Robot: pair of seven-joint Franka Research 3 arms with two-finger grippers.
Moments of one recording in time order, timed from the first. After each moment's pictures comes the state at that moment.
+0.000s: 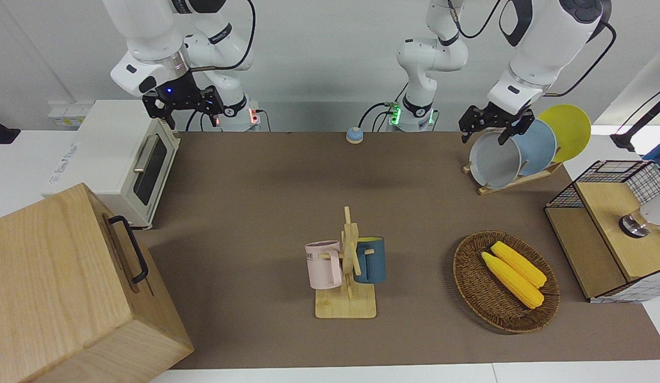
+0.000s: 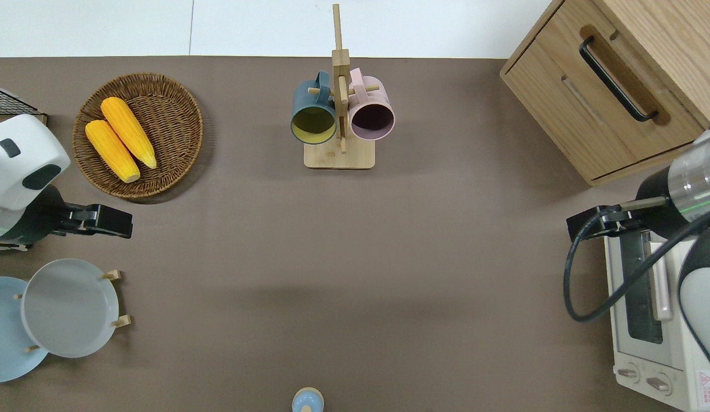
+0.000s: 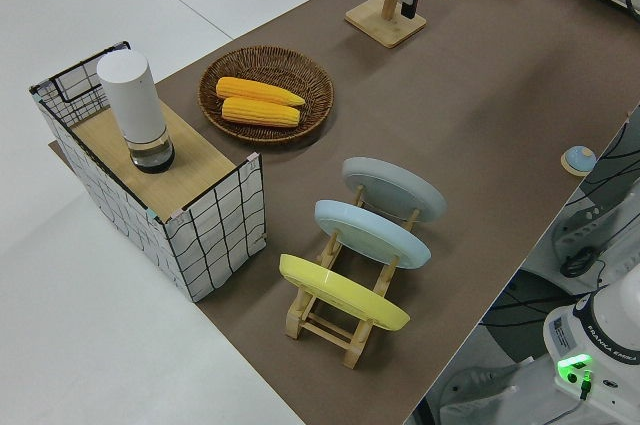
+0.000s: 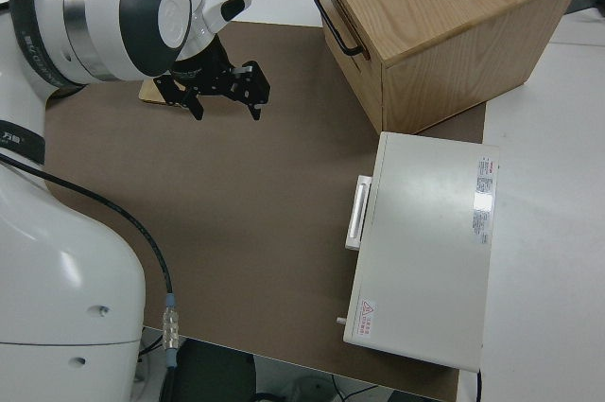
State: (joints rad) left arm -0.14 -0.01 0.07 -1.63 -0.04 1.54 0.02; right arm -0.26 0.02 0.38 -1.48 -0.03 1.38 0.04
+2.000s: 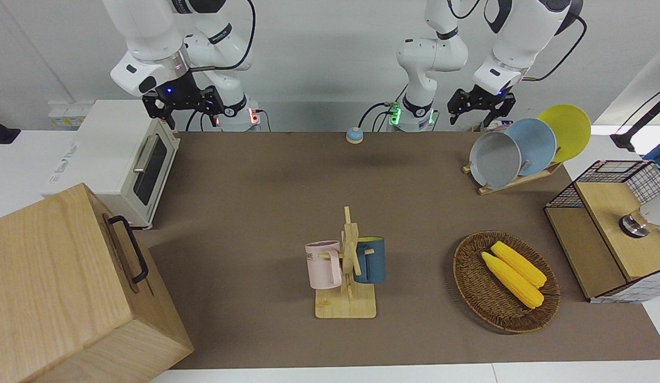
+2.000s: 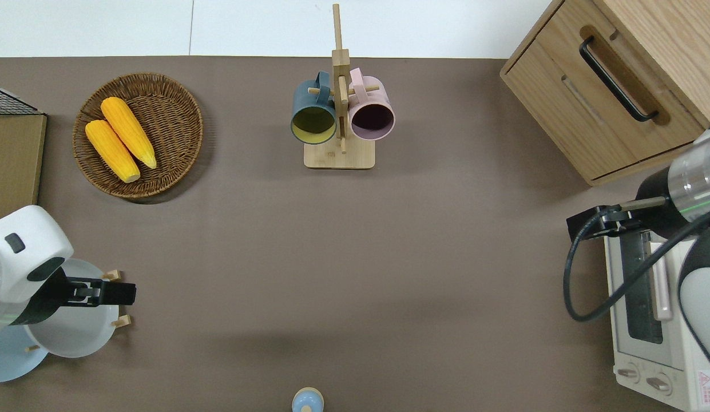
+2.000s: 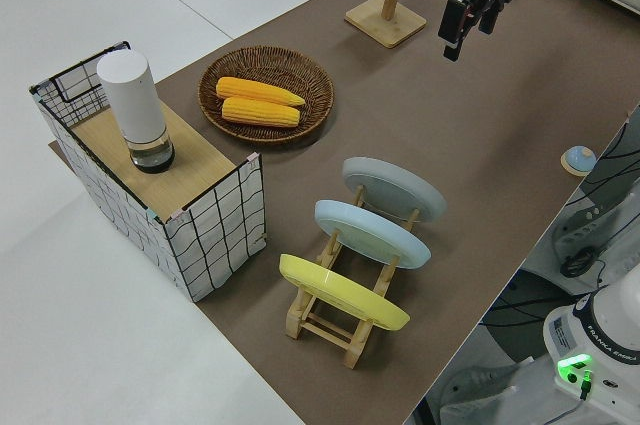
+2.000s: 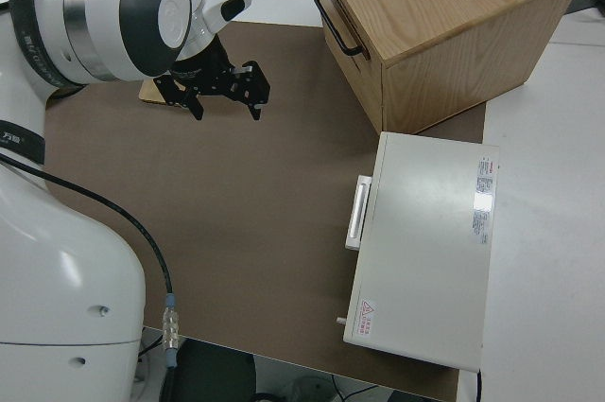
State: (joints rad) left arm -0.15 -0.29 0.08 -1.99 -0.03 1.62 0.01; right arm -0.26 0.02 0.38 -1.48 -0.03 1.38 0.04
